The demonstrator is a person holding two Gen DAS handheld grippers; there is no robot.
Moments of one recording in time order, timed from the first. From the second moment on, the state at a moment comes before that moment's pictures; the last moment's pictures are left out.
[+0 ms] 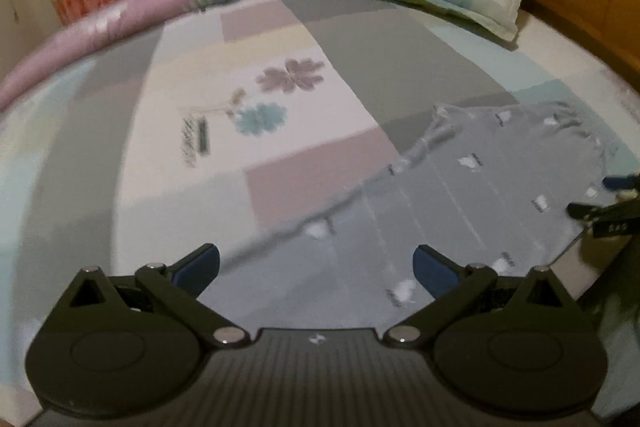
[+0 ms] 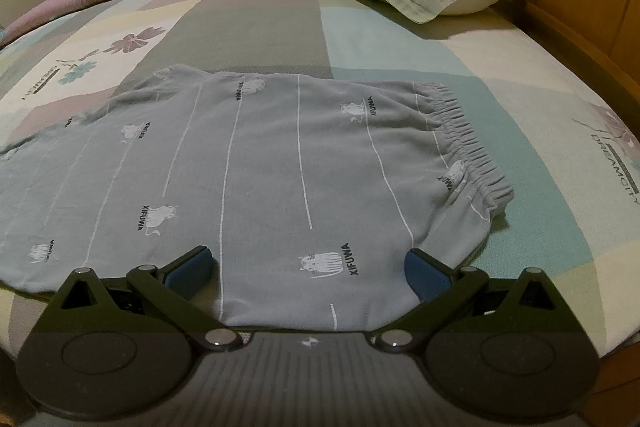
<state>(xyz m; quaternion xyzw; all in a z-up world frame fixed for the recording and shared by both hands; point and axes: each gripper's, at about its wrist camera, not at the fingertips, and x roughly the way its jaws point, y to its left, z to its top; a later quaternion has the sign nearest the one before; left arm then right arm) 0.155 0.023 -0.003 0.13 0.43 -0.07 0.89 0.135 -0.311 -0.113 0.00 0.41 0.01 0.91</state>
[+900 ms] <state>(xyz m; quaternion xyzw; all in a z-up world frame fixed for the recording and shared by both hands) 0.114 0.113 -0.094 0.11 0.48 -0.08 0.87 0.142 -0.305 -0.113 -0.01 0.43 -0.02 0.90</state>
